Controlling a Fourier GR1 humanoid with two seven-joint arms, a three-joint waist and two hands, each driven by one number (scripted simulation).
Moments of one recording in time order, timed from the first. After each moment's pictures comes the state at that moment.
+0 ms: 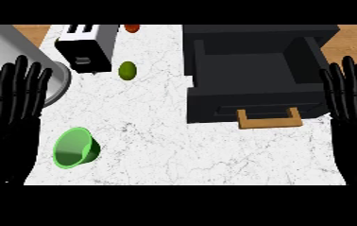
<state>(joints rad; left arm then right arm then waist) -0.01 0.14 0.00 -2.10 0.02 0.02 0.01 -0.01 -0.11 -0.01 -2.10 0.01 -0.01 0.02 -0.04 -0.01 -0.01</state>
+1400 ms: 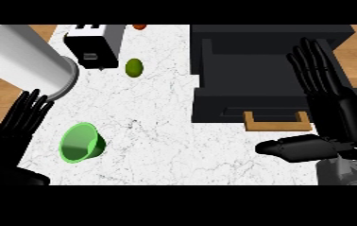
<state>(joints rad) 0.05 0.32 0.28 -1.48 0.41 -0.55 -0.16 -0.18 -0.15 -0.04 -1.91 -0.07 0.13 0.08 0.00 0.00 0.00</state>
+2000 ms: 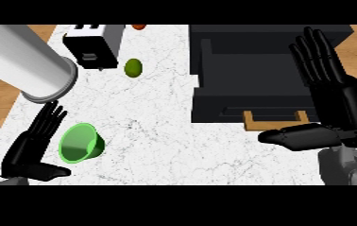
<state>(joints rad) -0.07 0.33 0.28 -0.98 0.14 -0.56 -0.50 -0.24 -0.17 -0.07 -1.87 -0.08 0.14 0.09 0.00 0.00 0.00</state>
